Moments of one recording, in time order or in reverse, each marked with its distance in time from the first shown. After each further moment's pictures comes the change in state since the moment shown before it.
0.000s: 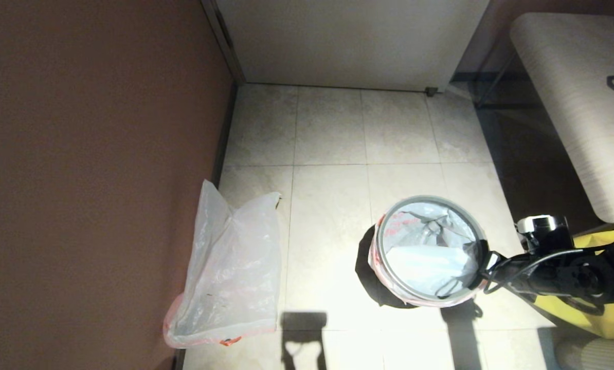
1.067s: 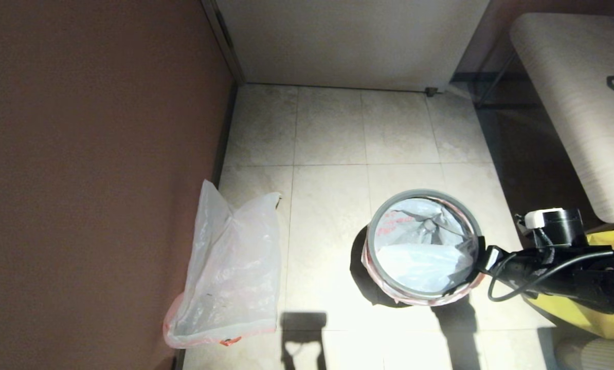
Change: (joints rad) left arm 0.000 0.000 0.000 0.000 0.000 -0.001; right arm 0.082 -0.152 0.070 -0.001 -0.001 -0.003
